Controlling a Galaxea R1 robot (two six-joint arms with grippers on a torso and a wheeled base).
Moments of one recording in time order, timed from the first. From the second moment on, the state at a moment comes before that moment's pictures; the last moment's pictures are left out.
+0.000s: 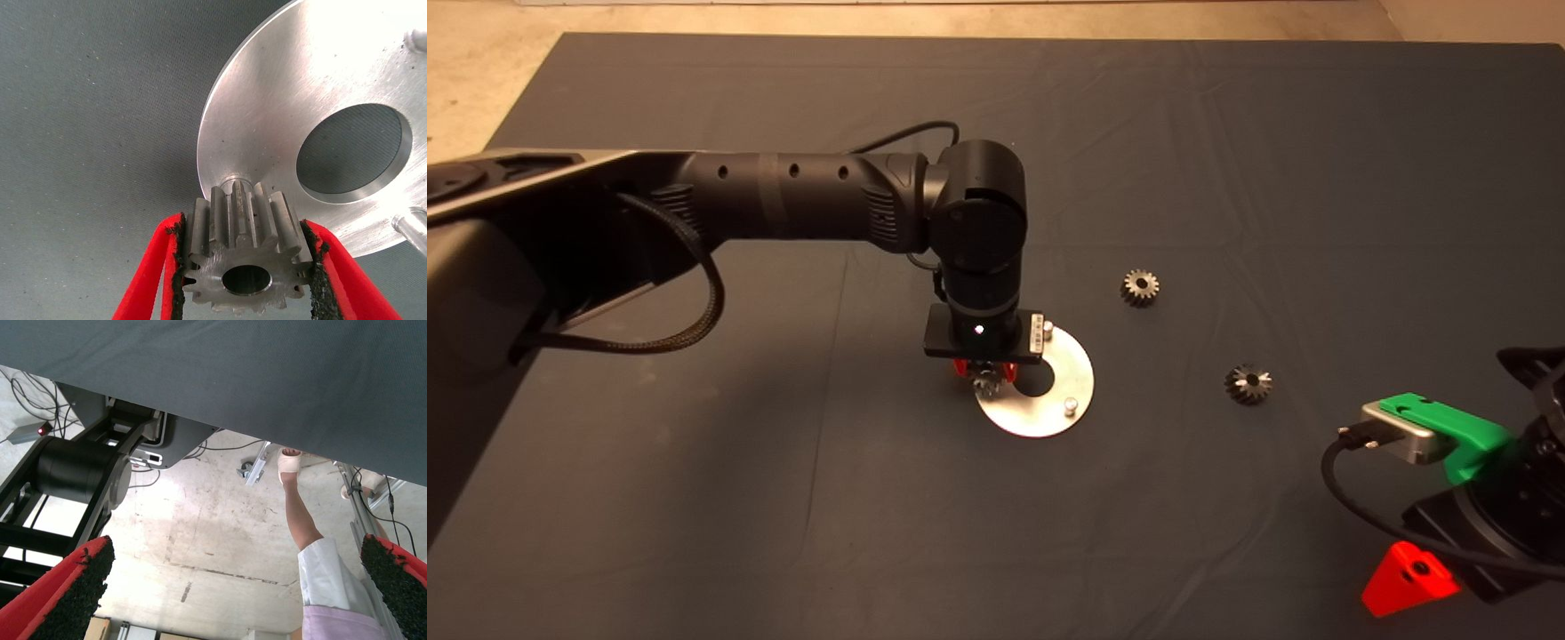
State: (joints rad) left arm -0.35 2.86 -1.25 0.27 1.52 -1.52; right arm 0.51 2.14 -0.42 0.22 -1.53 1.50
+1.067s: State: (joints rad) left arm -0.35 2.86 -1.25 0.27 1.52 -1.51; right arm 0.51 2.14 -0.42 0.22 -1.53 1.50
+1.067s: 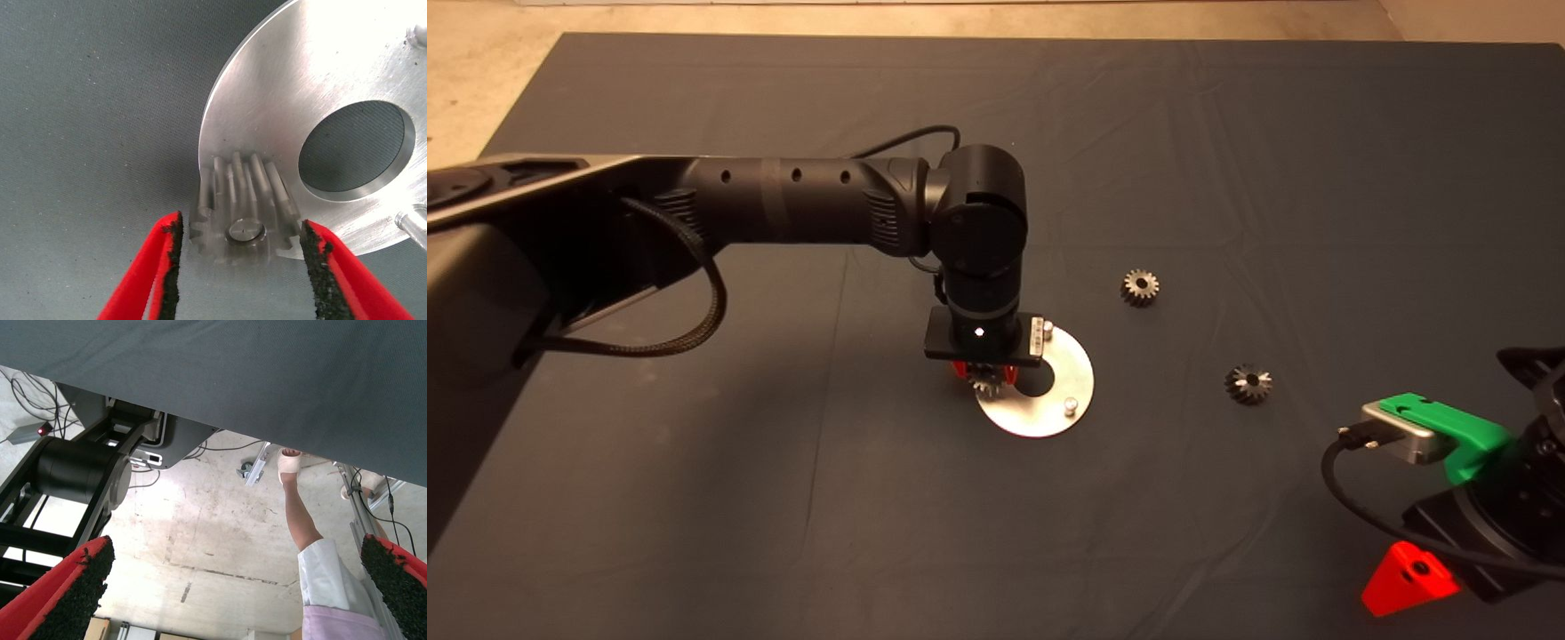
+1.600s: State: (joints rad) left arm -0.35 2.86 -1.23 0.27 1.52 -1.50; right arm 0.51 2.14 -0.42 0.22 -1.53 1.50
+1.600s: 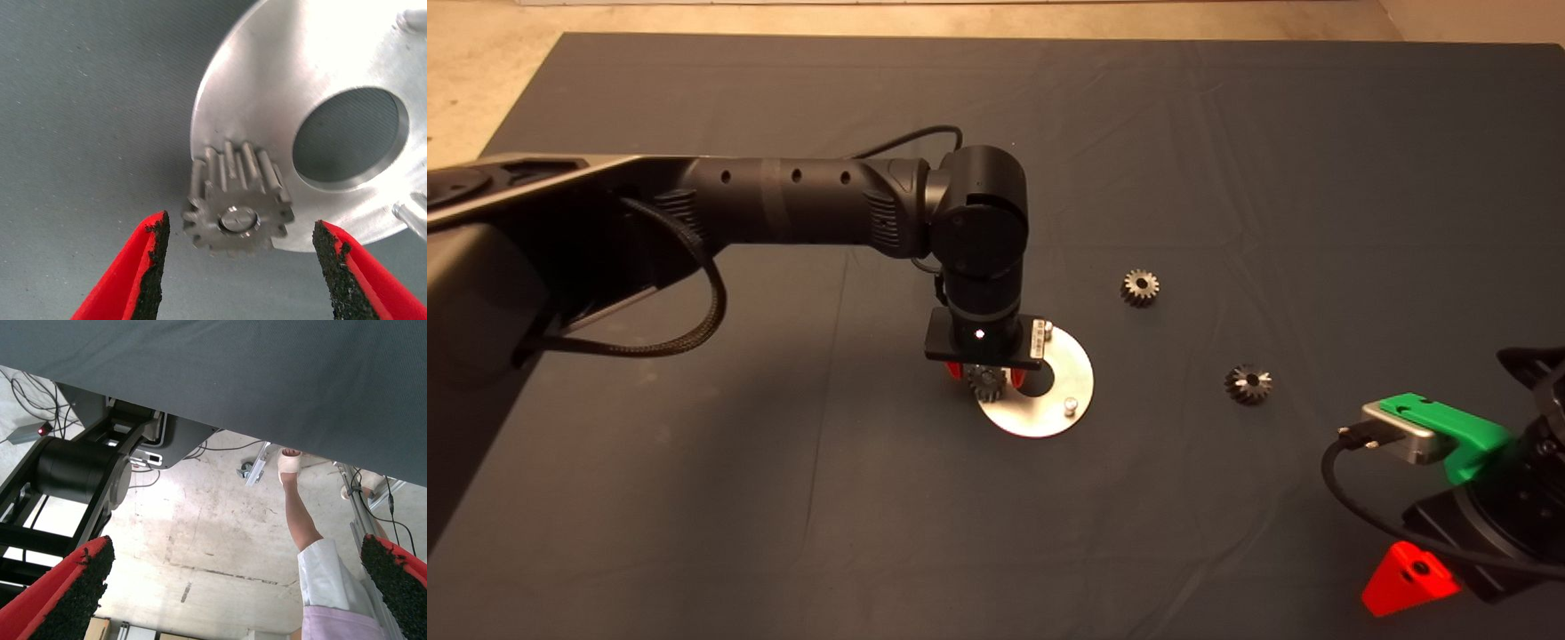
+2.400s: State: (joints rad) left arm -0.47 2.74 -0.98 0.27 1.52 -1.58; right arm 0.51 2.14 -0.42 0.22 -1.53 1.49
